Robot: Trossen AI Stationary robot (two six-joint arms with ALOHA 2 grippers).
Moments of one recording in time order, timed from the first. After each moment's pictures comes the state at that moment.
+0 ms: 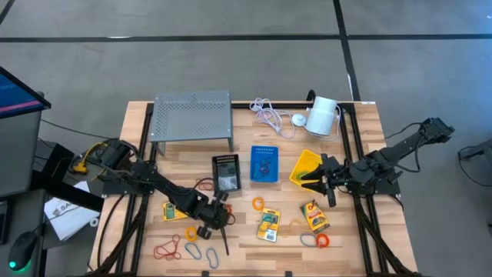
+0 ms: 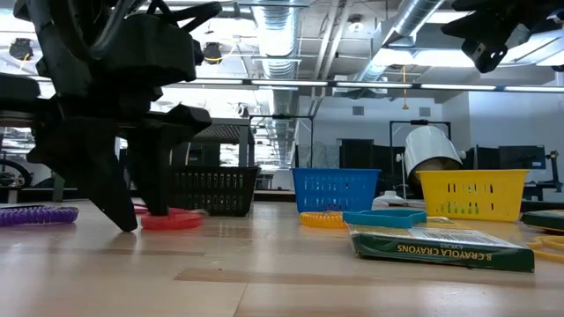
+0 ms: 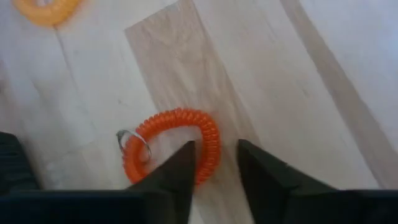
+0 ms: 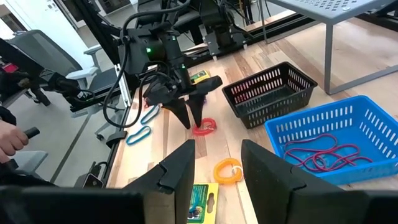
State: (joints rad) left arm -0.48 1.78 0.92 -0.25 -0.19 0.02; right arm 0.52 0.69 0.49 -0.13 0.45 0.52
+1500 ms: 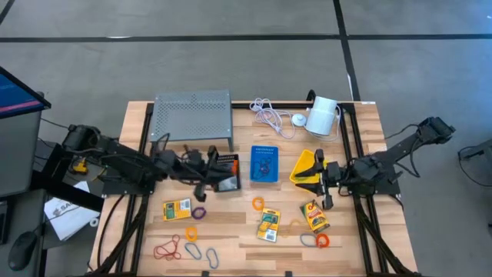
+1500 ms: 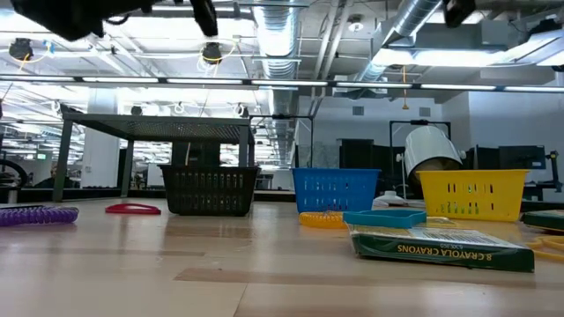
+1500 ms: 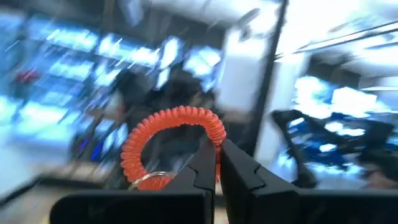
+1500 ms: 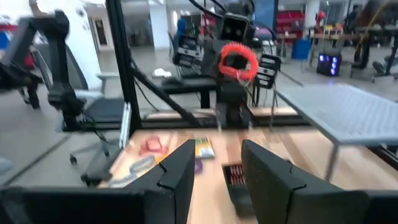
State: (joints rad) left arm -0.19 1.29 0.49 1.13 -0.04 -0.20; right arm 0.51 0.83 0.49 0.35 0.44 0.06
